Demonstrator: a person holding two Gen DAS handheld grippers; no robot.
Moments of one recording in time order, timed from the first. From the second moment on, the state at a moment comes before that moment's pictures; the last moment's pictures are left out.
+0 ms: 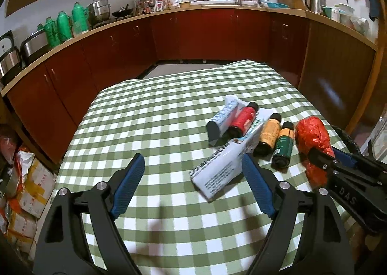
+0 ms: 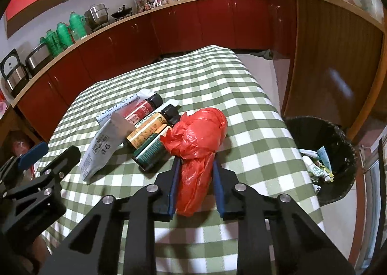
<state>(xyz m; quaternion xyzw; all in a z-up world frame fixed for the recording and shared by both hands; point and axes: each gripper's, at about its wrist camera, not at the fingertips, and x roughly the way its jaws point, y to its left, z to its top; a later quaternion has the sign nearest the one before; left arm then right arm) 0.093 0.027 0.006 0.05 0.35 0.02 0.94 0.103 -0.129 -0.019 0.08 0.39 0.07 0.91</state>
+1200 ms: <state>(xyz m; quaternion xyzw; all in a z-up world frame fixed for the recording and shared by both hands) 0.085 0.012 -0.024 0.02 0.39 -0.03 0.92 0.076 -0.158 -0.018 0.05 0.37 0.05 0.92</state>
